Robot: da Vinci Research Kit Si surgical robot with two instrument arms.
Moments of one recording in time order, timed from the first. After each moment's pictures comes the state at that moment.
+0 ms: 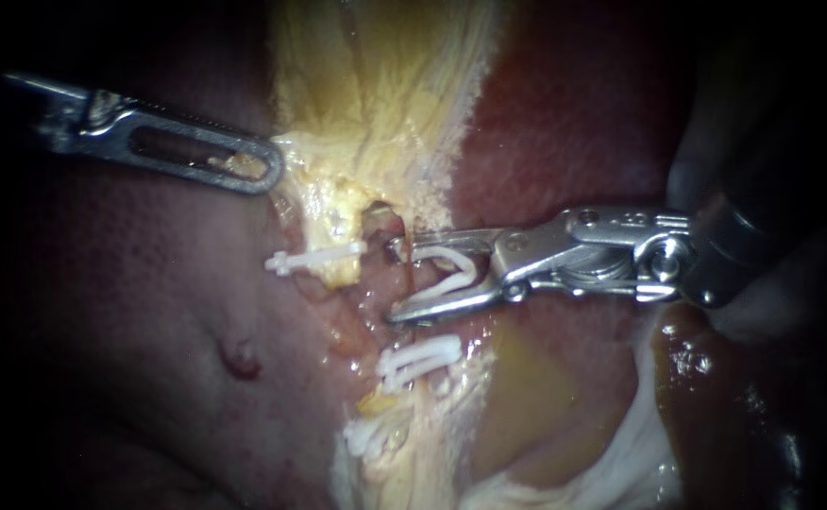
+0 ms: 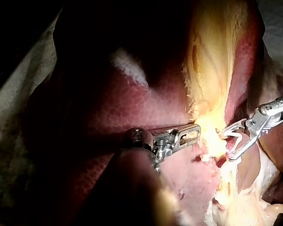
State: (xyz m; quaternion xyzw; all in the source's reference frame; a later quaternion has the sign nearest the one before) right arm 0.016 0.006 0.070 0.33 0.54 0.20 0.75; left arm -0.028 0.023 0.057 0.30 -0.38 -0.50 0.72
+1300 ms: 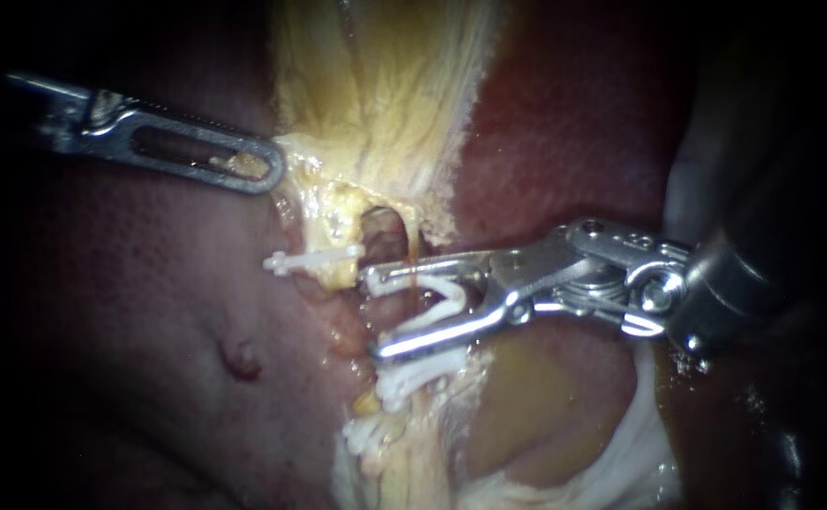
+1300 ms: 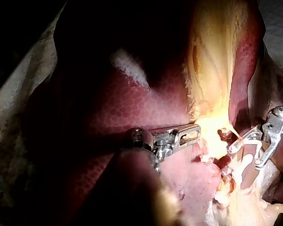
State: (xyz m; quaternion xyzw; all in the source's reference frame) right arm 0.016 0.005 0.064 0.43 0.61 0.20 0.64; left arm -0.028 0.023 0.057 0.30 -0.38 -0.50 0.72
